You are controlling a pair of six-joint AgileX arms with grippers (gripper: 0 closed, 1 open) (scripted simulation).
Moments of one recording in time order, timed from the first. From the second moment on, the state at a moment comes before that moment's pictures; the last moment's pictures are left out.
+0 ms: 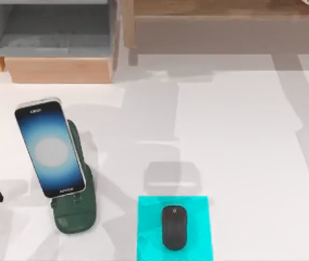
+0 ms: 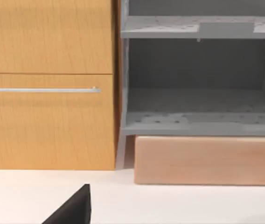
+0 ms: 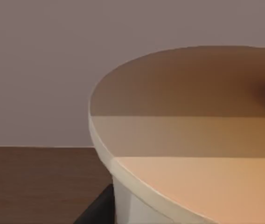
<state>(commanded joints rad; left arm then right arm) 0.00 0.00 0.00 0.00 0.00 0.00 0.07 1.92 1.43 0.36 0.09 0.02</state>
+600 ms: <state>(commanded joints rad) 0.00 0.00 0.00 0.00 0.00 0.00 0.07 1.93 1.44 0.36 0.09 0.02</state>
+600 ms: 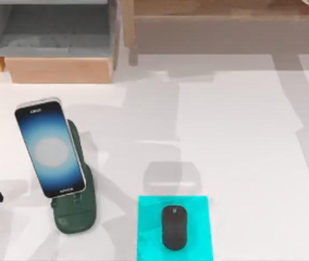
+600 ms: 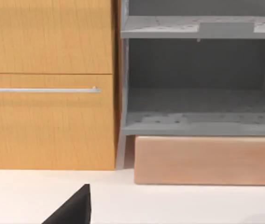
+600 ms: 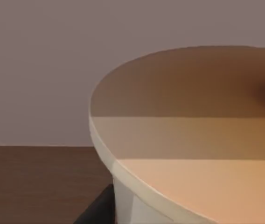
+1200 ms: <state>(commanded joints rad) 0.00 0.00 0.00 0.00 0.00 0.00 0.07 1.93 1.44 0.36 0.09 0.02</state>
